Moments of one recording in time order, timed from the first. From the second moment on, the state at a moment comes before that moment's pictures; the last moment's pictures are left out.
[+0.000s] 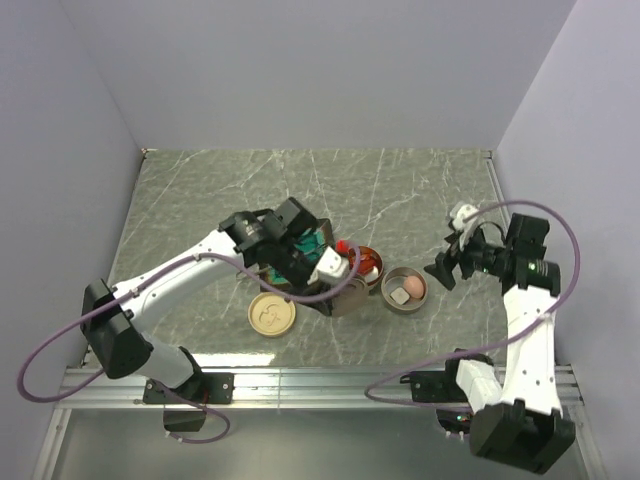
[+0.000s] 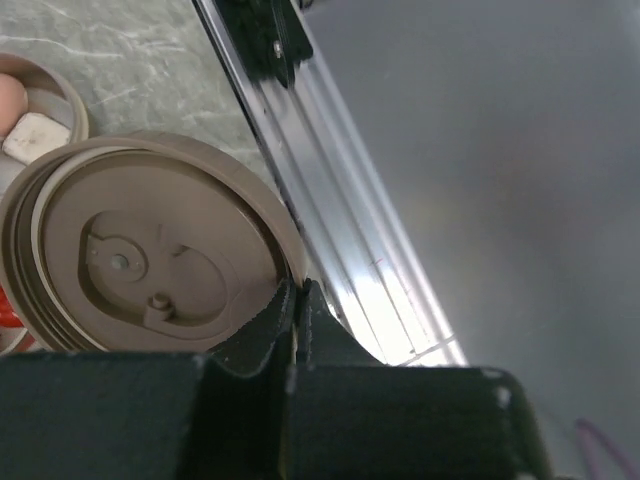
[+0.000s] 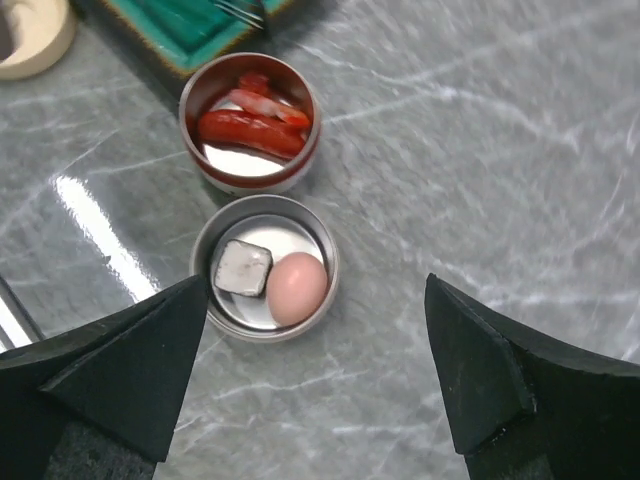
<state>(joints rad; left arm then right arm) -0.89 1.45 1.34 -0.96 0.92 0.79 -0.28 0.94 0.98 -0.92 -0.88 -0.84</state>
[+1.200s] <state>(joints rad) -0.48 1.41 1.17 0.71 1.15 -0.94 0.39 0.78 0.59 0.58 -0.59 0.44</state>
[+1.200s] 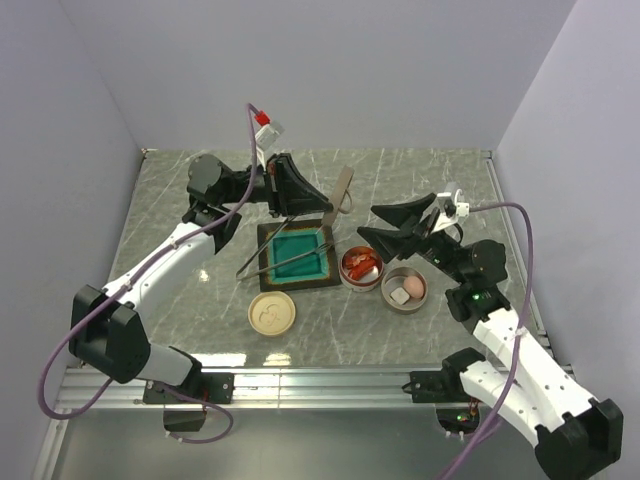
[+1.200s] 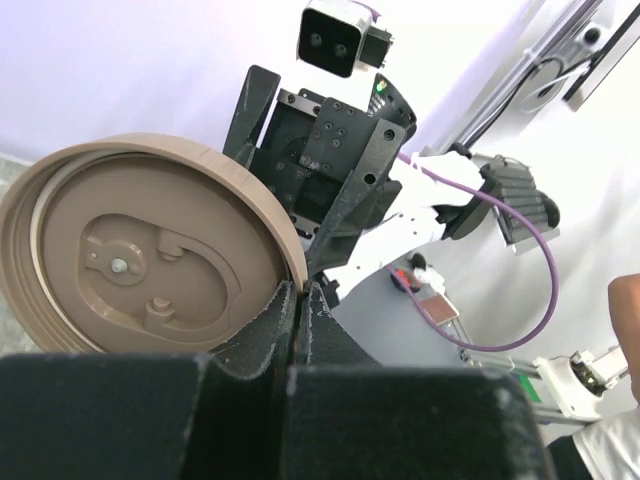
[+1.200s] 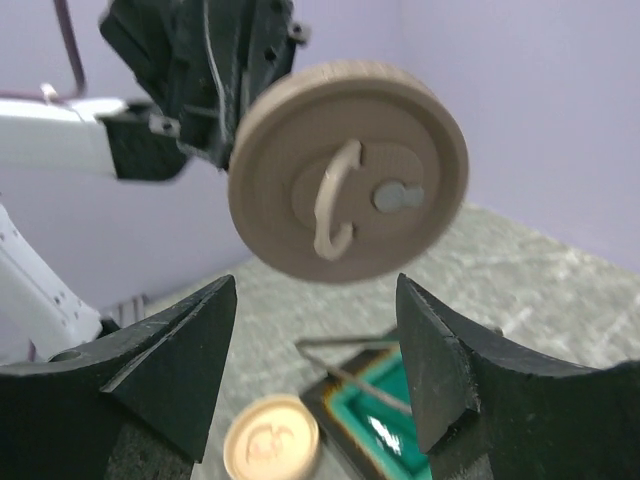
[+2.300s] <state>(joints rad) -0.49 1.44 1.17 0.94 1.12 -1.18 0.49 0.97 0.72 0.71 -0.50 0.41</state>
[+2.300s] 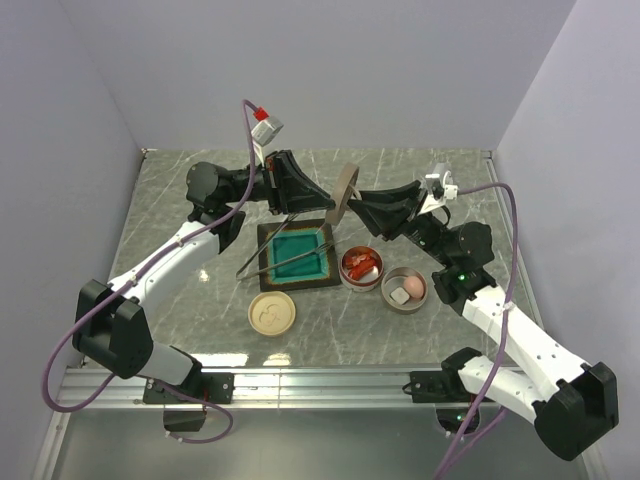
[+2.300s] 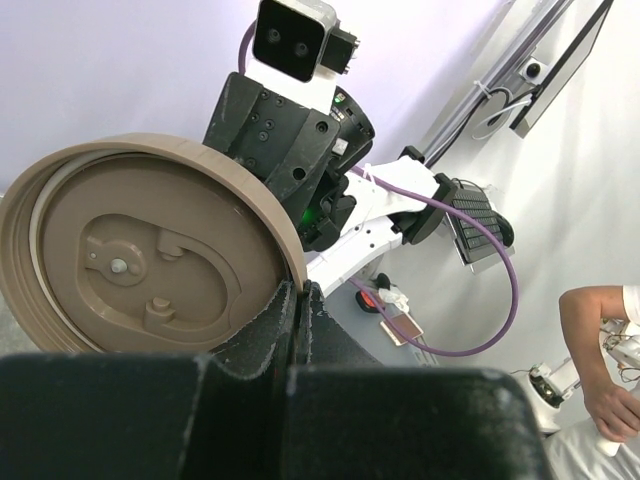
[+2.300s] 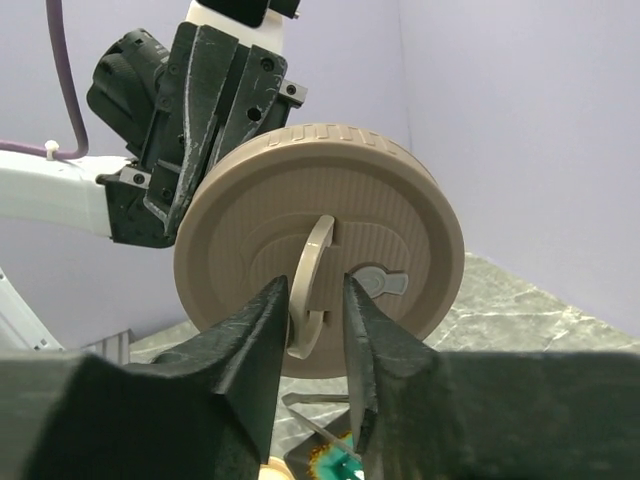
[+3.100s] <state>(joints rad) -0.32 1.39 1.34 0.21 1.07 -0.65 0.37 0.89 0.99 -0.03 -0.59 0.01</state>
